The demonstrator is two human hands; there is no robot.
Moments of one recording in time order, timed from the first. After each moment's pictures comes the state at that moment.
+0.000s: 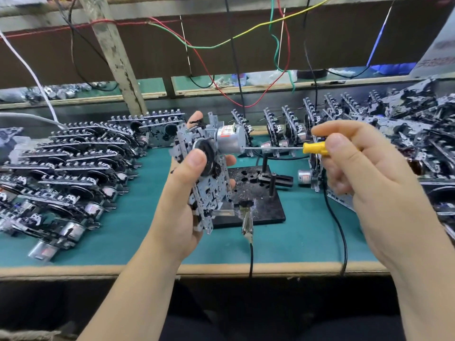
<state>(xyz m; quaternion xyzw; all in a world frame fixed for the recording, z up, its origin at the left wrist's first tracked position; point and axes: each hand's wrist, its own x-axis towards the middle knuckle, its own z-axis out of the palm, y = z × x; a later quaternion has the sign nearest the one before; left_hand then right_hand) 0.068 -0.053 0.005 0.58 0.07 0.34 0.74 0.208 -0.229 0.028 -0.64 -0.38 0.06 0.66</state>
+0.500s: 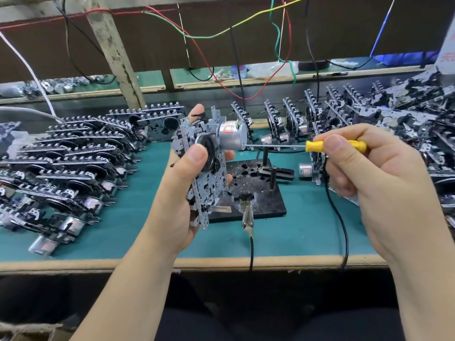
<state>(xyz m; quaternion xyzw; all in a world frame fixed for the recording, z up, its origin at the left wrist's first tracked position) 0.067 -0.055 0.010 0.60 0.06 0.33 0.72 0.207 -0.229 0.022 -0.58 -0.36 0.09 0.73</state>
